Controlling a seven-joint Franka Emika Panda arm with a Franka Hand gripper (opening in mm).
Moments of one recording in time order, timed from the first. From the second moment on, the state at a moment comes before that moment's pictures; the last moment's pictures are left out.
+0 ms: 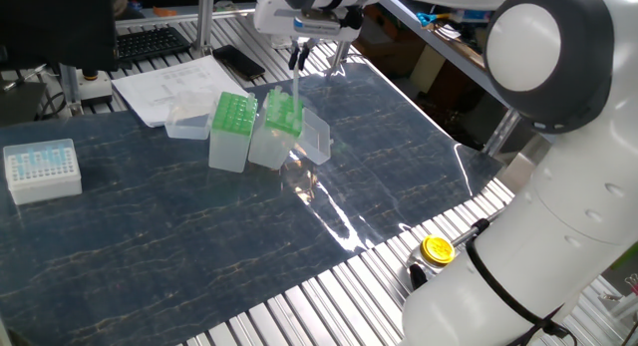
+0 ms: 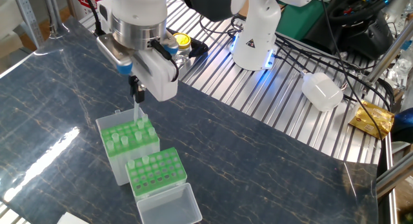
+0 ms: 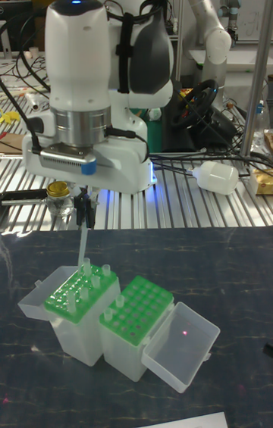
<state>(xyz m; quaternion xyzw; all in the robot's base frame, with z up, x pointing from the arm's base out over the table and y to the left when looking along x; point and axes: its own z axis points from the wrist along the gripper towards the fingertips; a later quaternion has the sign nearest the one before) 0.580 -0.071 0.333 0.17 0.98 -0.01 0.05</state>
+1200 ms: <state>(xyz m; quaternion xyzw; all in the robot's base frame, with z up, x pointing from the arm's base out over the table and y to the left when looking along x) 0.580 -0.062 0.337 0.17 0.98 -0.02 0.05</state>
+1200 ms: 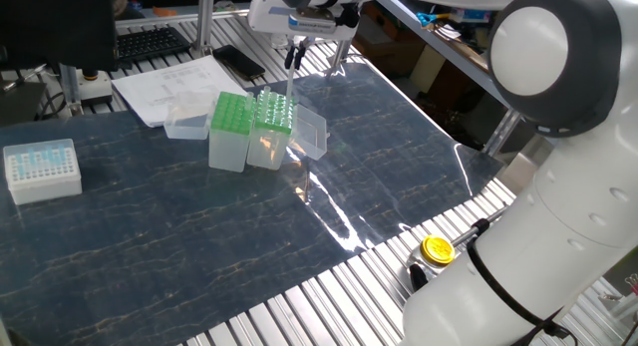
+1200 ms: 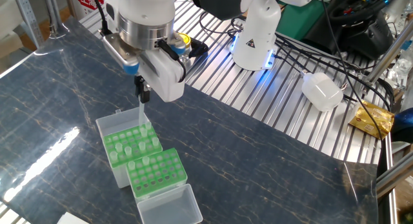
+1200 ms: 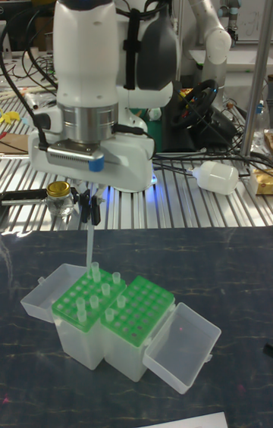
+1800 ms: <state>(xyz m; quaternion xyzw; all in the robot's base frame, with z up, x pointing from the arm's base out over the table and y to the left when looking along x) 0.583 -0.065 0.339 0.17 0.98 -0.01 0.06</state>
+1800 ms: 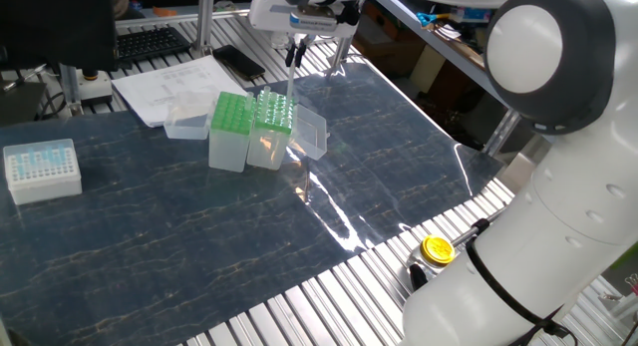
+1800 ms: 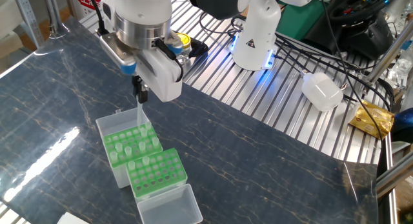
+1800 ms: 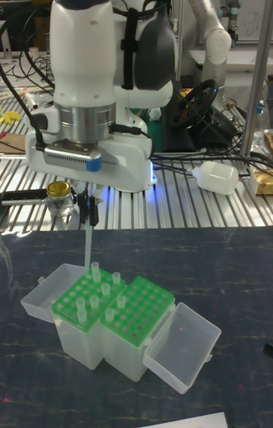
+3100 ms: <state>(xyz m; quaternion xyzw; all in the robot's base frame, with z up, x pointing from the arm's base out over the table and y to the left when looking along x) 0.580 -0.074 0.313 0.16 0.99 0.00 0.06</state>
